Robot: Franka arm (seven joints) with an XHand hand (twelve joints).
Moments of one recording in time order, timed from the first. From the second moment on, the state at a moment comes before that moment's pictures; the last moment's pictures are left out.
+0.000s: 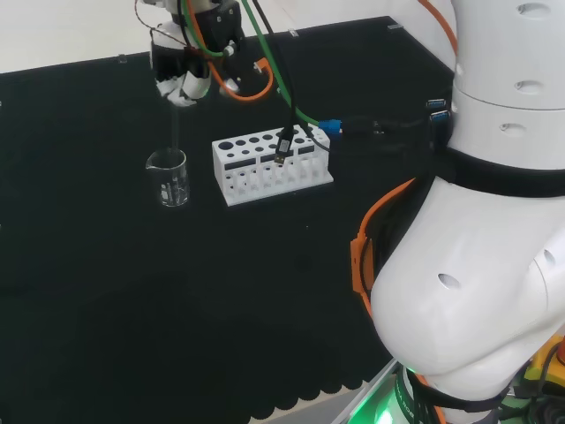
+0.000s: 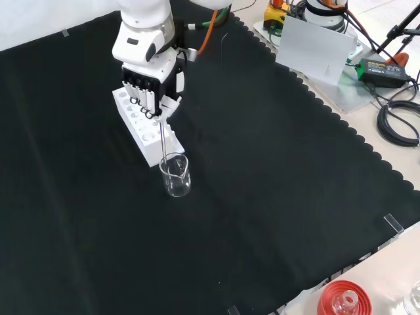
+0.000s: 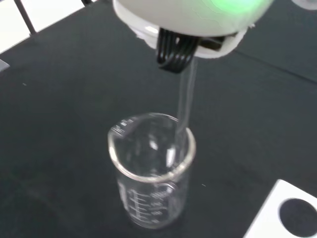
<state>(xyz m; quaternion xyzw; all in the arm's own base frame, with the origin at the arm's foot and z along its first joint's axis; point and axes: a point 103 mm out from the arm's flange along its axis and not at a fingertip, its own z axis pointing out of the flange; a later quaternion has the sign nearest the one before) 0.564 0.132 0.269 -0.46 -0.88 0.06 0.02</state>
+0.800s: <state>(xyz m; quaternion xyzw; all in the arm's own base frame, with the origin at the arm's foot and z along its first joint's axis) 0.530 0.129 0.288 -0.46 -0.89 0.05 0.01</state>
